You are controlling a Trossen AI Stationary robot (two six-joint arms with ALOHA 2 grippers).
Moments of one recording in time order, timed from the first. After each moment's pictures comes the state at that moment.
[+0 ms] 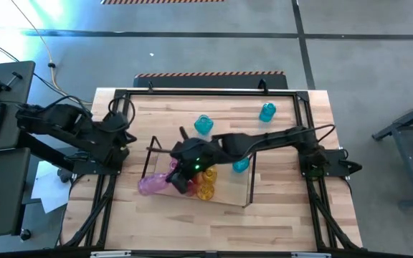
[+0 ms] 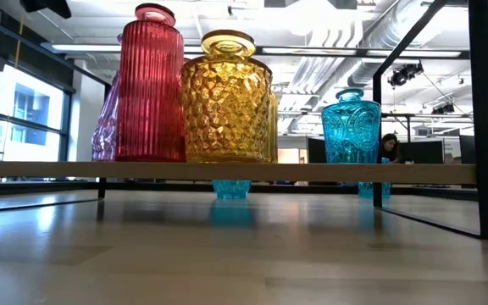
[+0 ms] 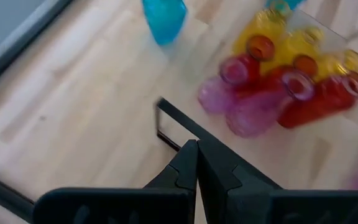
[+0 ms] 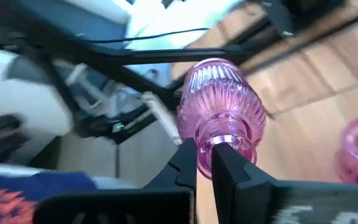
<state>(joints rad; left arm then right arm) -0.30 0.83 1.21 -1.37 -0.40 -0.71 0.18 2.10 2.18 -0.57 -0.18 0.77</state>
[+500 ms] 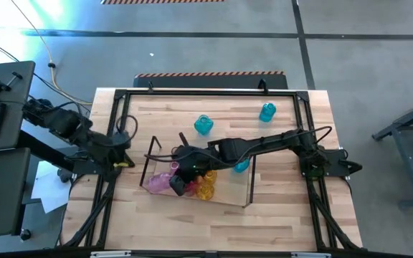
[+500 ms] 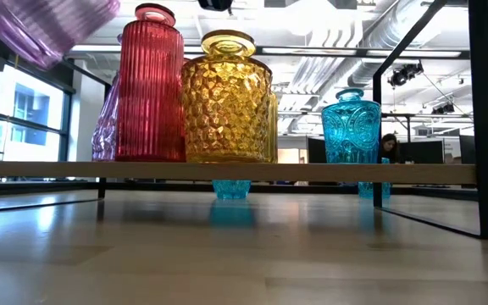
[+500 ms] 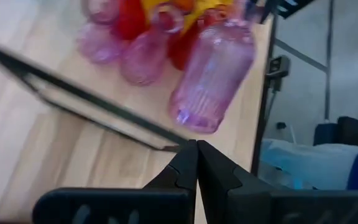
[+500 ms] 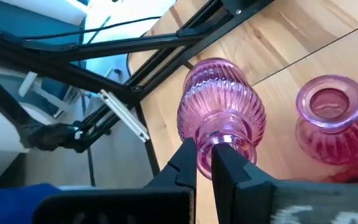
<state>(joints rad) -0.49 0.85 1.21 -1.26 -0.10 -0.81 0.21 2.15 2.18 -0.67 -0.05 0.86</state>
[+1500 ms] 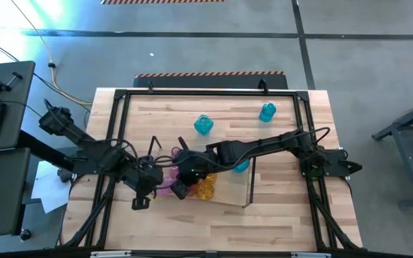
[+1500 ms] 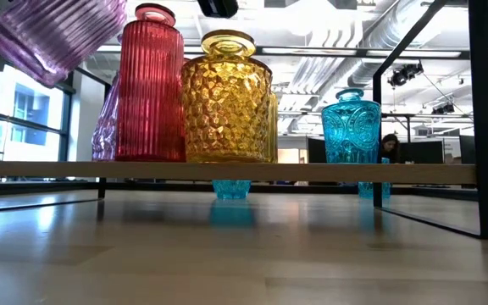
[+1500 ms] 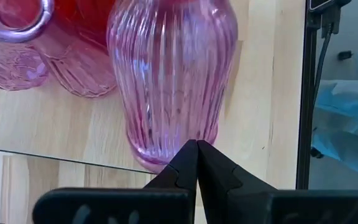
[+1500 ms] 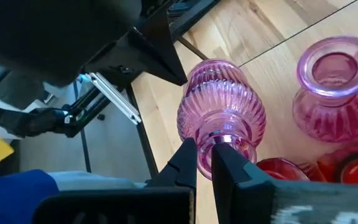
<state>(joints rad) -0.57 1.31 1.21 -1.07 -0.10 -0.62 0.22 2.16 2.18 -0.72 -0.09 0.86</state>
